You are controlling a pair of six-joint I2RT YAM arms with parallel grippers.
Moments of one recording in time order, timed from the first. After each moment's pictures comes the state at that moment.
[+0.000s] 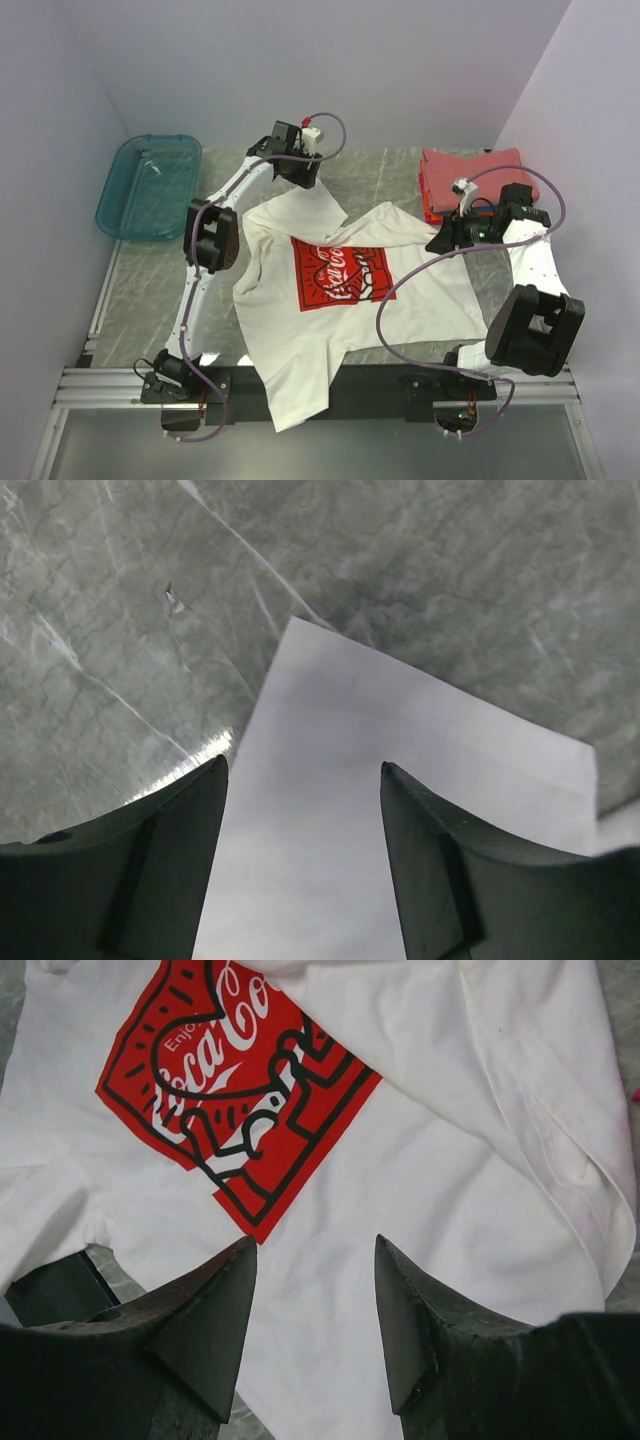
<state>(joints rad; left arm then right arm) -0.40 2.46 2.27 -0.59 0.21 0.11 -0.32 1.41 1.10 -0.92 -0.92 -0.71</state>
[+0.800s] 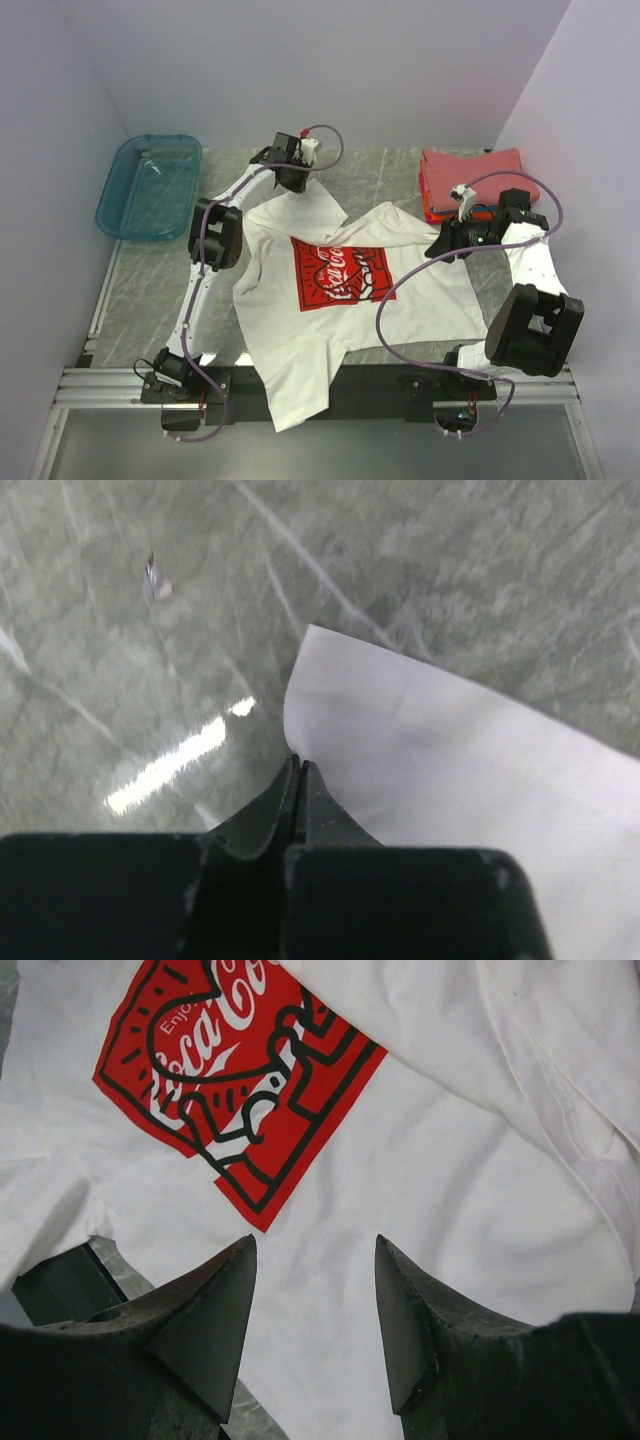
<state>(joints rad) -0.38 2.60 2.32 -0.51 0.21 0.11 -0.32 1.40 1.06 -0.91 -0.91 -0.71</state>
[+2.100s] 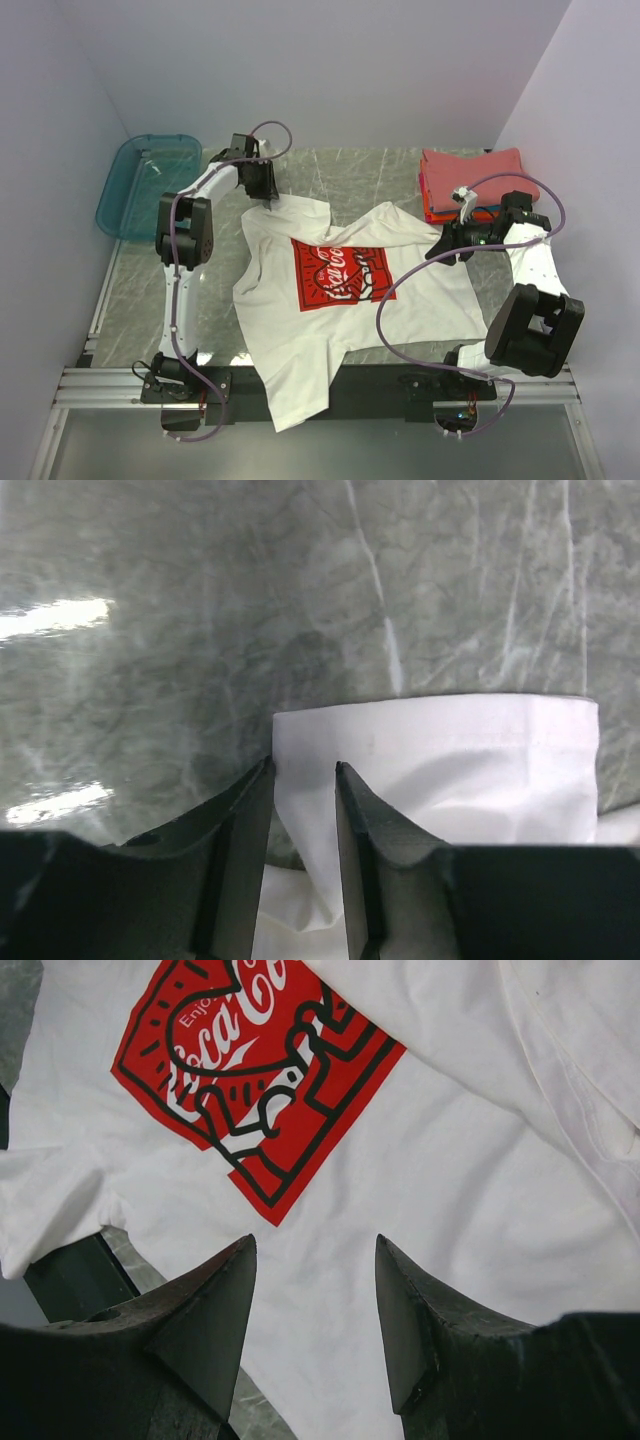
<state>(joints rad) -0.20 2.39 1.97 -0.52 0.29 -0.25 -0.34 1.40 1.06 -0.97 -0.94 -0.77</state>
